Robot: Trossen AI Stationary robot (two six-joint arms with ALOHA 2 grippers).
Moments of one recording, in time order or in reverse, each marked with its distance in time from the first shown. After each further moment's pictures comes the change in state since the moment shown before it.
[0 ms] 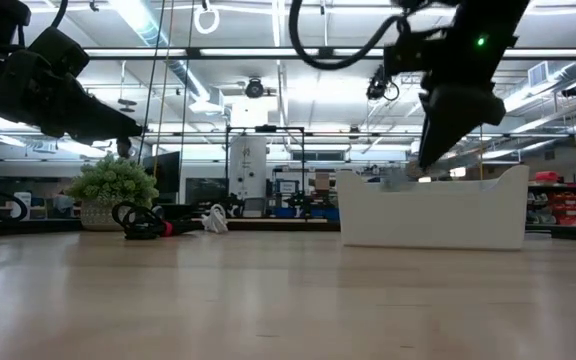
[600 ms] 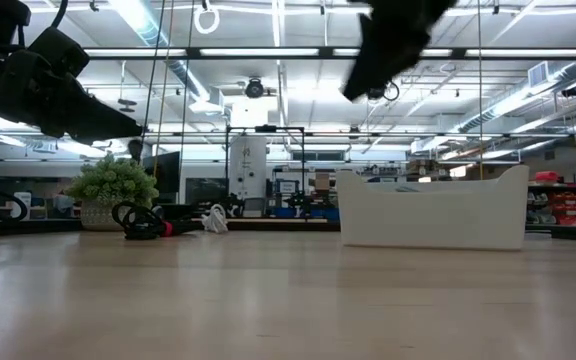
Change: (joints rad) left arm 0.000 0.000 0.000 0.000 0.000 0.000; right arm -0.049 -0.088 0.084 0.345 -0.078 -0.142
